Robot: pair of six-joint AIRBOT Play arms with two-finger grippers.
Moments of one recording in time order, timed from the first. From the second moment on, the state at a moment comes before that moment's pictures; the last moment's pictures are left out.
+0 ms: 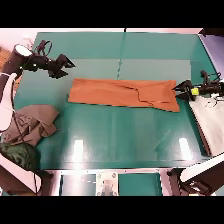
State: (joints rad) left arm 0.08 -1.85 1.75 0.80 -1.11 -1.56; right arm -0.54 -1.92 1.52 -0.81 1.31 1.26
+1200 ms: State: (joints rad) left arm -0.62 -2.07 1.76 0.69 -0.63 -1.50; right arm -0.21 -1.68 2.00 -0.75 1.70 1.38
